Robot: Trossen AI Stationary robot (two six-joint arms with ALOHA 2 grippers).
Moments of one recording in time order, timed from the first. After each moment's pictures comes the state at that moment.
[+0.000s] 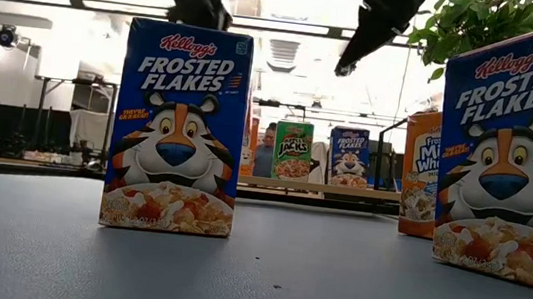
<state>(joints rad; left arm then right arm) 0.27 1.44 1.29 -0.72 -0.15 0.46 -0.04 1.44 1.32 -0.76 0.32 -0.04</state>
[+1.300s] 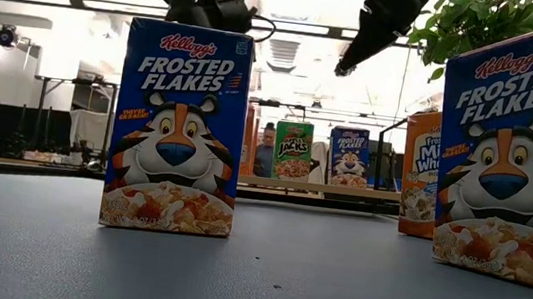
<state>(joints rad) 0.57 1.70 1.40 -0.67 0.10 0.60 -0.04 1.44 1.30 -0.75 0.32 -0.03</state>
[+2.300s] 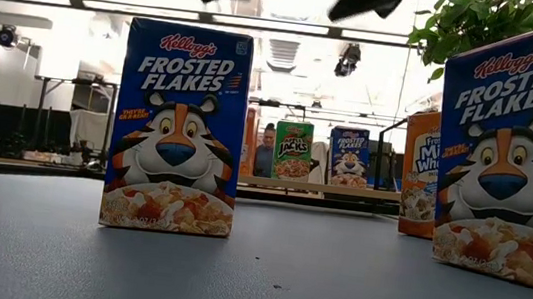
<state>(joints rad) 0.27 1.30 1.34 -0.63 0.27 0.21 0.23 1.48 1.30 -0.59 0.32 0.08</state>
